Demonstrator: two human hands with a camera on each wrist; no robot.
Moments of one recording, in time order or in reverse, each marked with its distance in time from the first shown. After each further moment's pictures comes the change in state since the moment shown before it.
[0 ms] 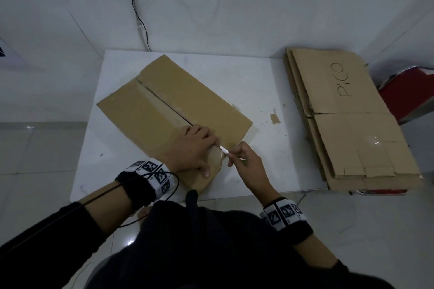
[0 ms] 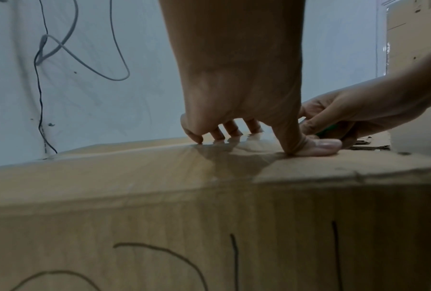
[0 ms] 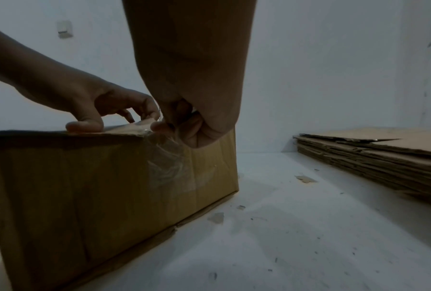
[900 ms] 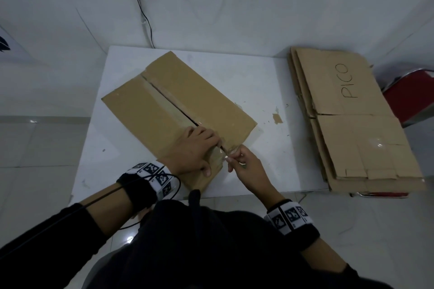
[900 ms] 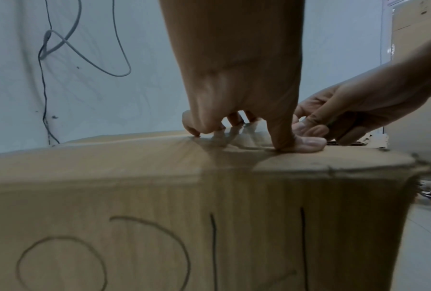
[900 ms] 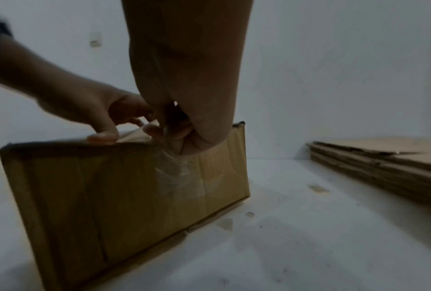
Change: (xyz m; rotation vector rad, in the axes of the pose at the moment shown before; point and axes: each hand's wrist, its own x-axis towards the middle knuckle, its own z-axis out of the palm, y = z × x) left_hand -0.004 0.000 0.015 -0.065 0.103 0.033; right_hand -0.007 -0.007 0.002 -0.020 -0.075 0.087
